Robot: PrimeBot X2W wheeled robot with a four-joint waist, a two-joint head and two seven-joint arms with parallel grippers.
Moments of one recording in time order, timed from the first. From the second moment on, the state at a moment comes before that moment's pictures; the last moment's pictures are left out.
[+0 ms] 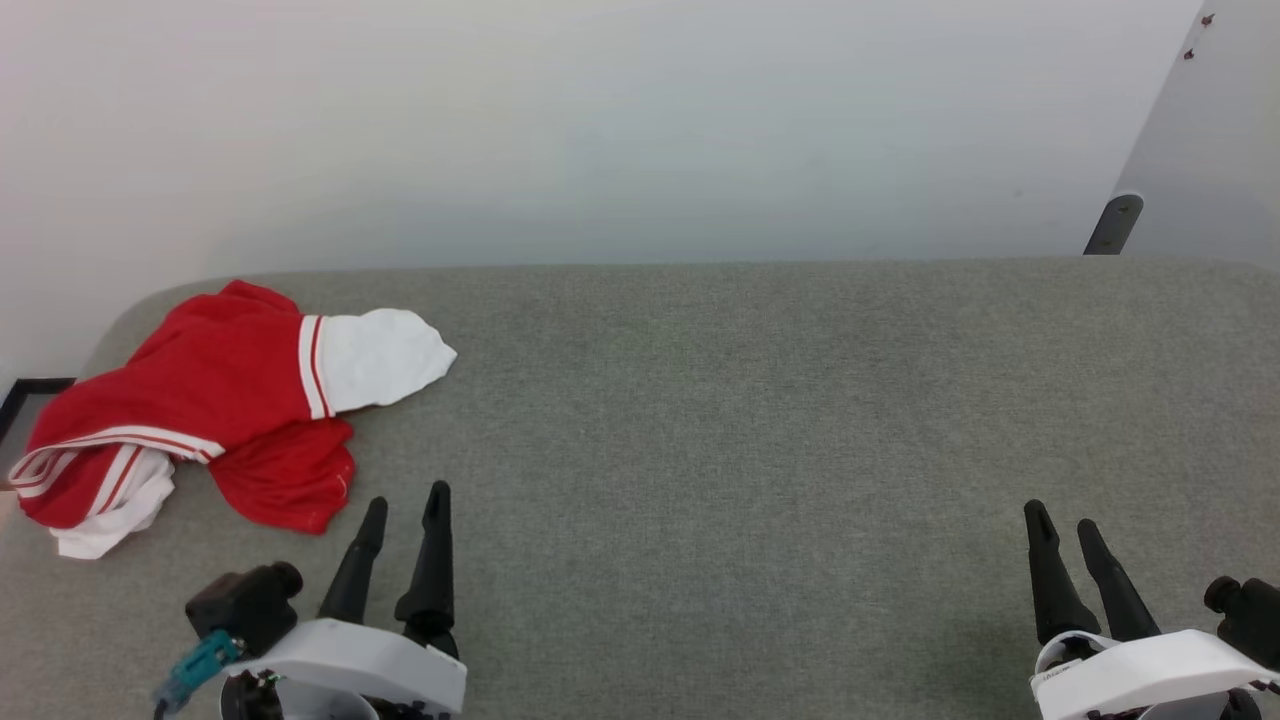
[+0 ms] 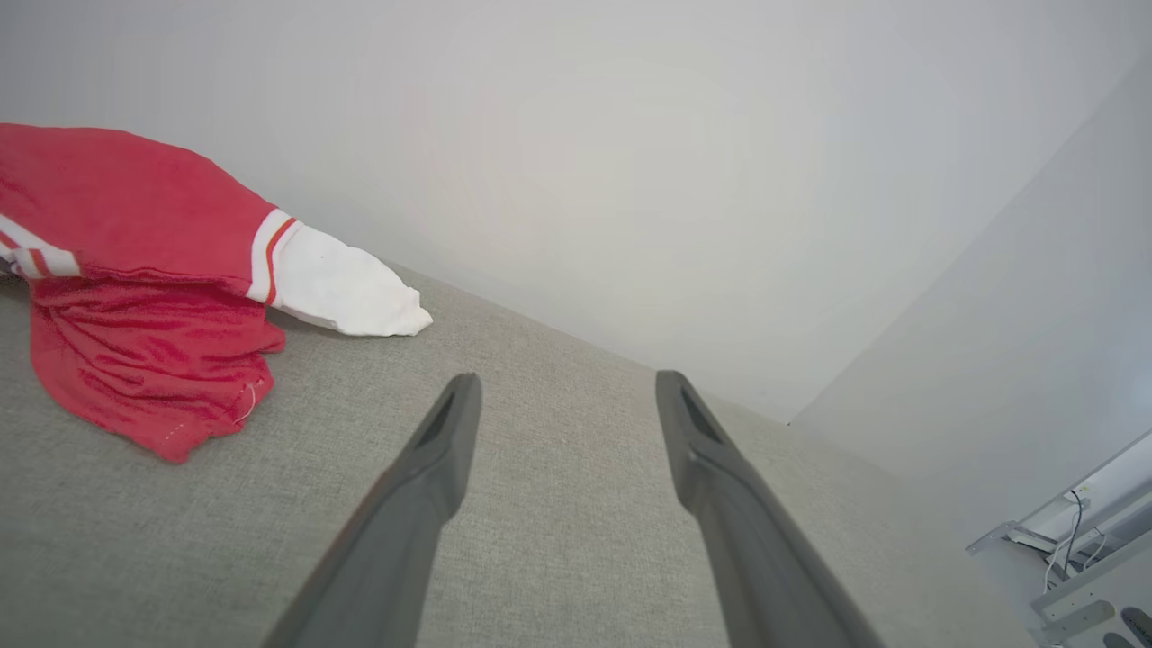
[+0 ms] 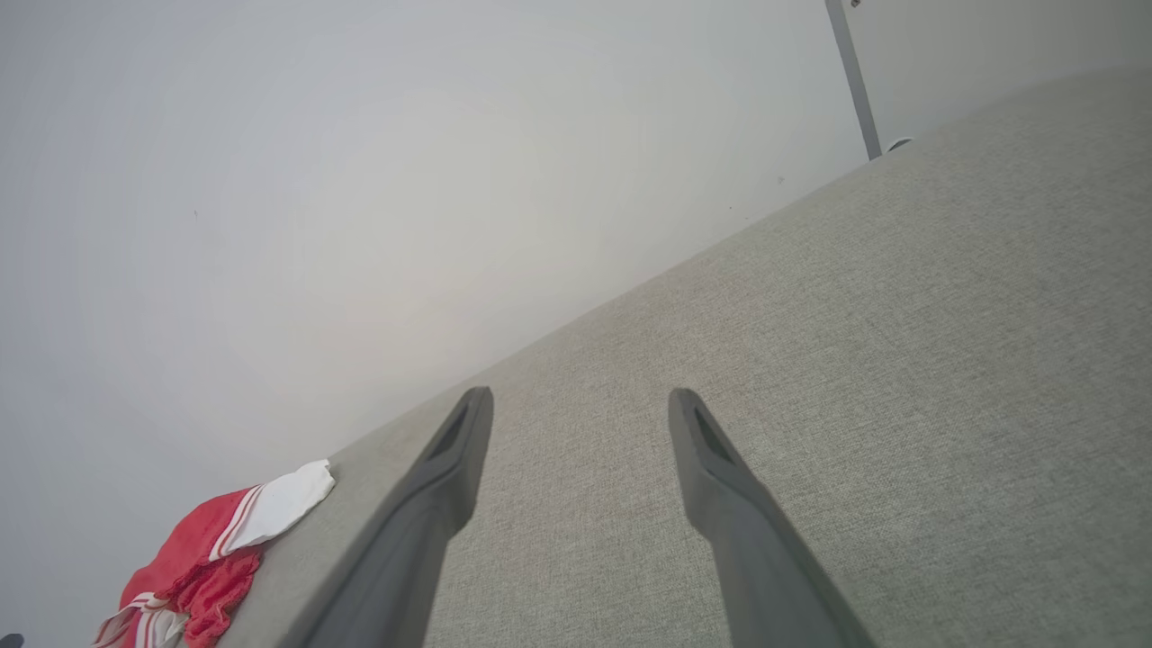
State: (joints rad) left arm -0.07 0.16 -0.14 0.14 -0.69 0.00 -0.15; right arm -0.03 -0.05 -0.03 0.17 0.65 0.13 -0.07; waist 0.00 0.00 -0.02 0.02
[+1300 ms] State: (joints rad) left arm -0.05 0.15 -0.13 0.11 -0.31 -0.04 -0.24; right arm -0.01 -0.05 -0.05 0.12 0.35 0.13 -0.12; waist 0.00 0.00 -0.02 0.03
